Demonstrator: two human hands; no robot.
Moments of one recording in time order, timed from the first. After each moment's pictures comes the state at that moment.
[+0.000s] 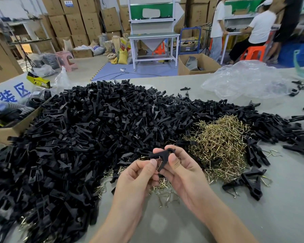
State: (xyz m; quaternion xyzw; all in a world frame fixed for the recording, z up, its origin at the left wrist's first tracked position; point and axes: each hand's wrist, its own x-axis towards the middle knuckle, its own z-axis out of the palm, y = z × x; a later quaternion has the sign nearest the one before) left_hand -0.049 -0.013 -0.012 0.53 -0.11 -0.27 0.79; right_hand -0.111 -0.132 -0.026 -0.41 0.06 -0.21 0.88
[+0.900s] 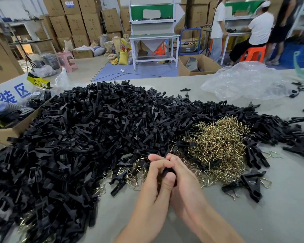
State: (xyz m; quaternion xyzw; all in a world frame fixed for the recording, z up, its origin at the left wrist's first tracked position) left_hand -0.073 -0.020 -0.028 0.65 -0.38 -0.16 0.64; right_hand -0.114 -0.110 -0.025 -0.37 0.16 -0.18 0.90
